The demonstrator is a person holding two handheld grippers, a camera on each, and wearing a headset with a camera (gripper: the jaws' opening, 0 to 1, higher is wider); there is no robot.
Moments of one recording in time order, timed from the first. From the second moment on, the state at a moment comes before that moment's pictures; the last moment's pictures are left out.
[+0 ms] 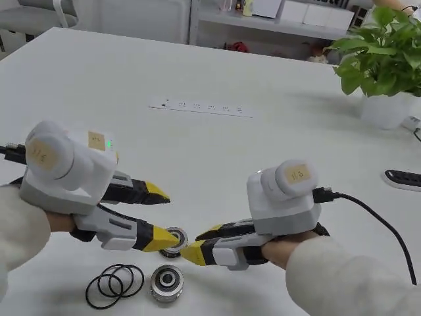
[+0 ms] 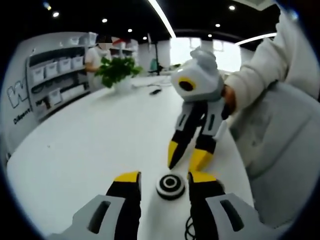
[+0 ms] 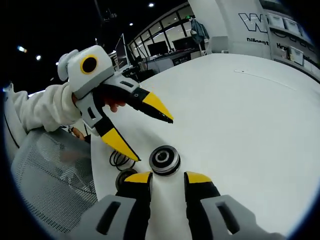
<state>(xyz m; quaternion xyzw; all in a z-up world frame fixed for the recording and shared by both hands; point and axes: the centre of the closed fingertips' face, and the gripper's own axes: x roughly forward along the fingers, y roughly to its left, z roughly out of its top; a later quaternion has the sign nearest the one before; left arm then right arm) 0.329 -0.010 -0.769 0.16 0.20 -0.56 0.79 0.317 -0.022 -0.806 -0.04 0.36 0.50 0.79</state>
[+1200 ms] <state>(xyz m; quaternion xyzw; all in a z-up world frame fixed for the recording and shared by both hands) 0.325 -0.017 -0.796 0.15 0.22 -0.56 0.78 0.318 -0.013 -0.812 -0.12 0.31 0.51 0.79</state>
